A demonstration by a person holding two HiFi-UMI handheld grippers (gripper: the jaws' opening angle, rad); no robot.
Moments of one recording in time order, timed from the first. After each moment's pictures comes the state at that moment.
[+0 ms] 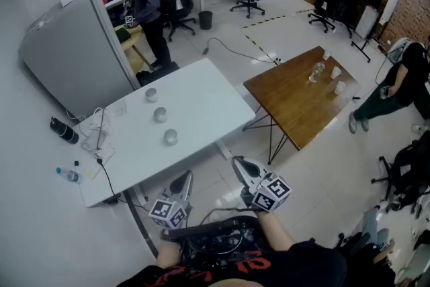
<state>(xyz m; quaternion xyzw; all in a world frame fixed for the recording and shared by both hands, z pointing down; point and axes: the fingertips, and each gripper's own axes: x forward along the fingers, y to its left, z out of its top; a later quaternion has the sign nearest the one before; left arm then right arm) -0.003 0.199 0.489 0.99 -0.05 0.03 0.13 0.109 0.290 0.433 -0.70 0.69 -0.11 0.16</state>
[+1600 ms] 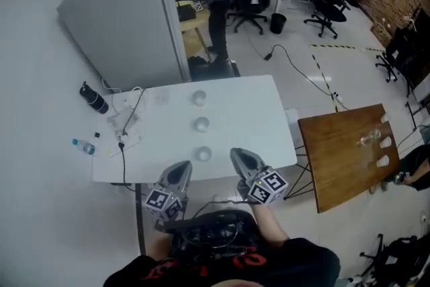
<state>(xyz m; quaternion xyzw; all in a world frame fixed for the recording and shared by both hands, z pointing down) 0.000 -0.008 0.479 0.95 -0.26 0.01 0.13 0.140 0.013 0.449 -0.52 0.83 -0.16 0.13</state>
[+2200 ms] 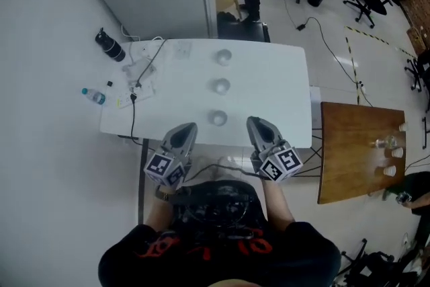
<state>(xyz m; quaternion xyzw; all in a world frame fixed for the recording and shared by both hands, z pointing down) -0.018 -0.040 0.483 0.94 -0.32 0.01 0.14 0.143 -0.019 0.462 -0.50 0.85 -0.16 0.09</state>
